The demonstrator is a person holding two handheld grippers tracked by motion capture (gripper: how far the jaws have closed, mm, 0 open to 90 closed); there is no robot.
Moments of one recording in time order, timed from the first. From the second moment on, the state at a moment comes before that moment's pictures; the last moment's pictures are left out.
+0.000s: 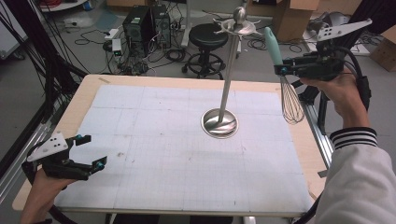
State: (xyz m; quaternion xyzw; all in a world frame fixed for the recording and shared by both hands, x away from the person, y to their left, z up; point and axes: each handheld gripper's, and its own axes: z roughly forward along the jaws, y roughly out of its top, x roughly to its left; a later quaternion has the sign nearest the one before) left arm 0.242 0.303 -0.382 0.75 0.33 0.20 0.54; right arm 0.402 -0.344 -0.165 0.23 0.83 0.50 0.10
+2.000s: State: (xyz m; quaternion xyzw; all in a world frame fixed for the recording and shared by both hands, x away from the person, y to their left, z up) left arm 0.240 0.307 -0.379 0.74 0.33 0.20 0.55; right arm 0.431 -0.296 -0.189 0.22 0.83 0.50 0.09
